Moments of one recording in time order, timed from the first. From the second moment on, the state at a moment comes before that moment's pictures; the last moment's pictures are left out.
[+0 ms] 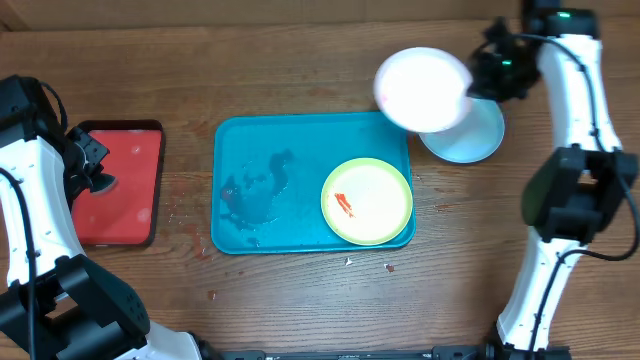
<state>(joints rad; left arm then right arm) 0.49 1.73 1.55 -1.10 -0.09 -0.46 -0.14 2.33 2.26 -1.35 -0.39 -0.01</state>
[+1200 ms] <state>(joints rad) 0.49 1.73 1.55 -1.09 -0.09 -0.46 -0.04 2.17 1.98 -1.35 -0.38 0.00</state>
